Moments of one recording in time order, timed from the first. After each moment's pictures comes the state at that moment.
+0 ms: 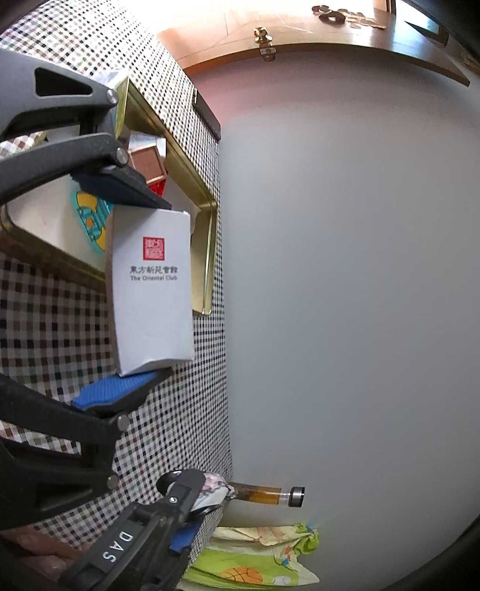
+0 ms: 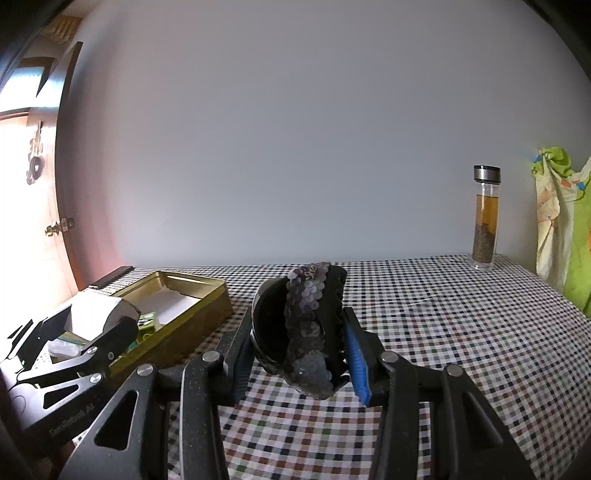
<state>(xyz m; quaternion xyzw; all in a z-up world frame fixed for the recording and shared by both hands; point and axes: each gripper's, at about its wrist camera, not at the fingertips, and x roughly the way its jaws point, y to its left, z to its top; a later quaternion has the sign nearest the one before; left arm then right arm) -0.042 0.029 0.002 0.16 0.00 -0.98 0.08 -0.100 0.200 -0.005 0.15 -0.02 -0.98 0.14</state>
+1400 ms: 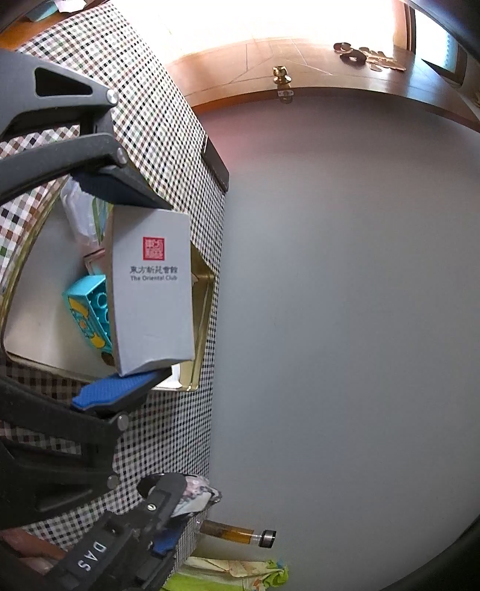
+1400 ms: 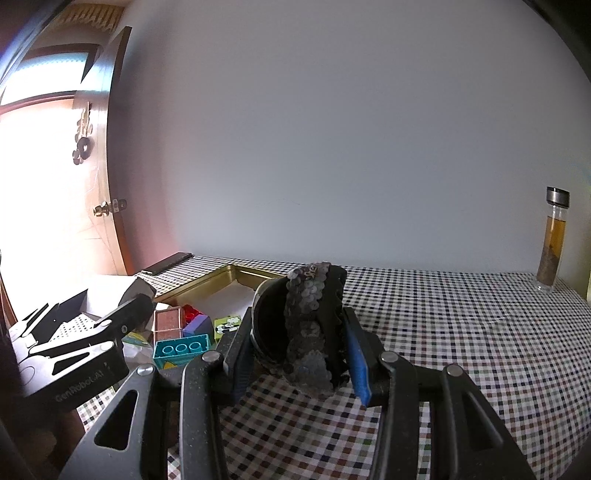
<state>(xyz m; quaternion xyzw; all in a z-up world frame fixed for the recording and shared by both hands) -0.025 -0.044 0.012 0.16 0.03 -0.98 0.15 -0.097 0.127 0.010 0.16 0.01 -0.96 0.24</state>
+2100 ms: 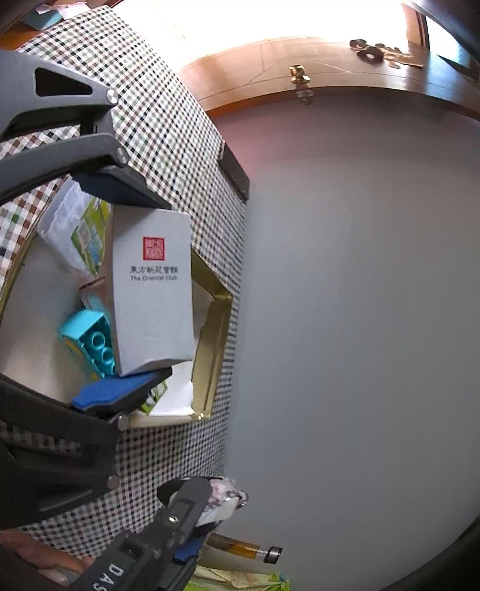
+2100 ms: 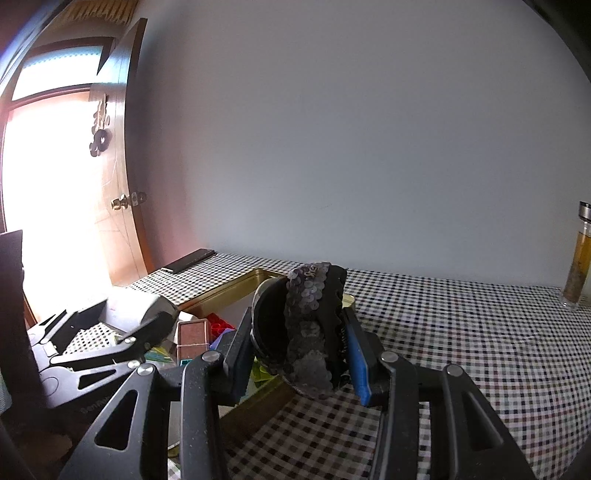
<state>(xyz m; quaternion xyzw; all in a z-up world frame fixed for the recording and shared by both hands) -0.057 -0.081 0.009 0.22 0.04 -0.96 0.15 -0.119 0.080 0.025 0.18 0.02 -0.94 0.29</state>
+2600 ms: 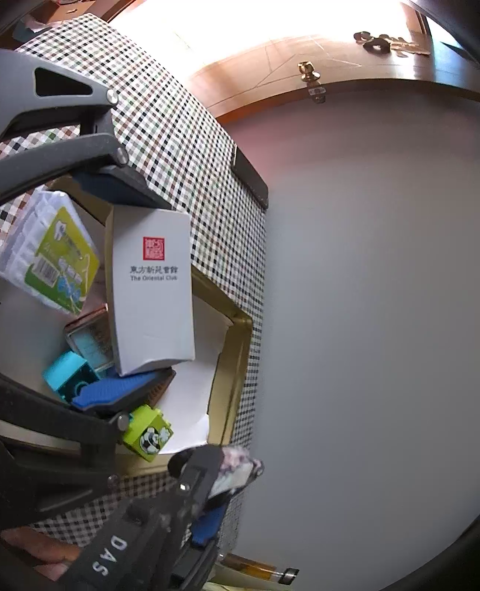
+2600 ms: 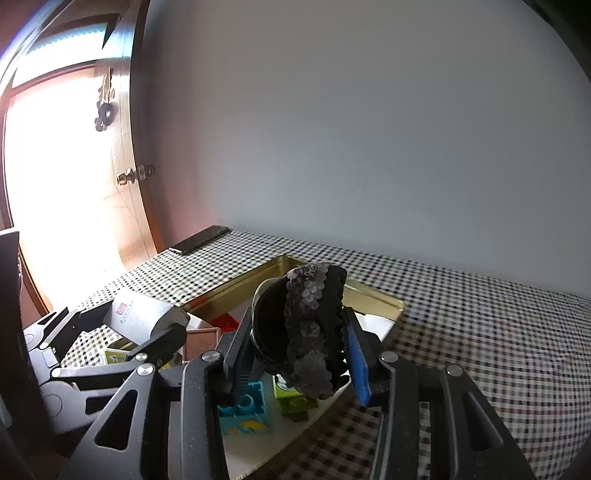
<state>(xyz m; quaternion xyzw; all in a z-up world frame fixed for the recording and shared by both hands) -0.091 -0.106 -0.001 0.27 0.03 -0.95 0.16 -0.164 0.021 0.015 0.23 0.05 -0.92 0.32</state>
